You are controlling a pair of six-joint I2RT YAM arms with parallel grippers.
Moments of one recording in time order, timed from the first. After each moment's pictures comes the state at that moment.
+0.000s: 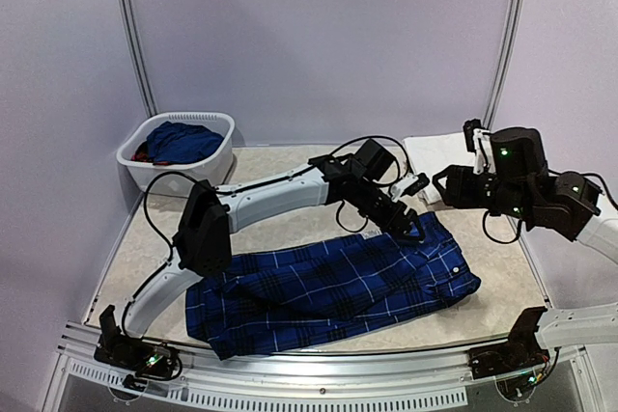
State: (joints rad) left arm -0.99 2.62 2.47 -0.63 0.62 -0.18; right arm 0.76 0.95 0.99 -0.58 0.34 0.50
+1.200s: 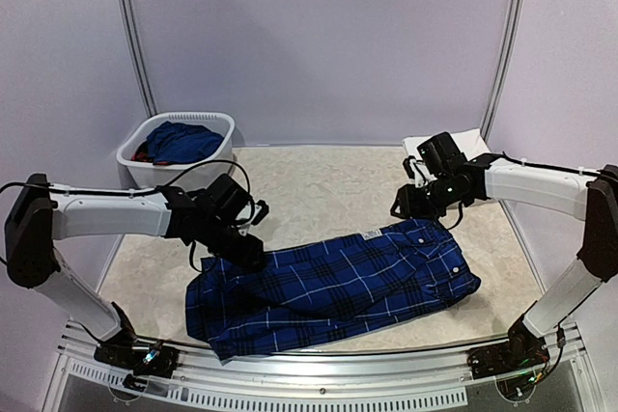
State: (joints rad) left arm -0.79 1.51 0.90 -0.49 0.02 -0.31; right arm 0.54 1.56 1.09 -0.49 -0.09 0.45
